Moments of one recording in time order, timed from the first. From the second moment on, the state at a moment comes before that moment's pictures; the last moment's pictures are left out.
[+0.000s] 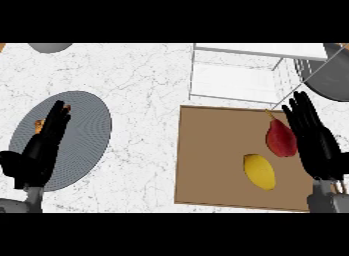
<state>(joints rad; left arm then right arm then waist) -0.05 0.45 -0.22 -1.48 0.32 0.28 -0.09 -0.08 -0.20 -0.03 -1.52 -0.34 0.02 -0.05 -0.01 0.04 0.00</state>
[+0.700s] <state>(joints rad) -0.17 0.40 -0.32 -1.45 0.22 0.28 -0.05 -0.11 -0.38 -0.13 -1.36 -0.16 -0.05 -0.11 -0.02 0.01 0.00</state>
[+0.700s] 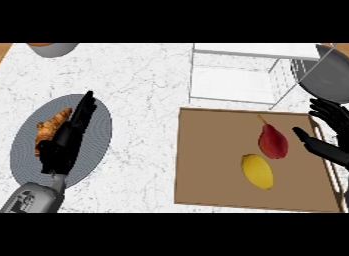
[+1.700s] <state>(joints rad) -0.20 0.33 -0.32 -1.43 0.15 0.25 -0.01 -0.05 -0.58 -0.09 -1.55 -0.12 0.21 -0.07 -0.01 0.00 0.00</state>
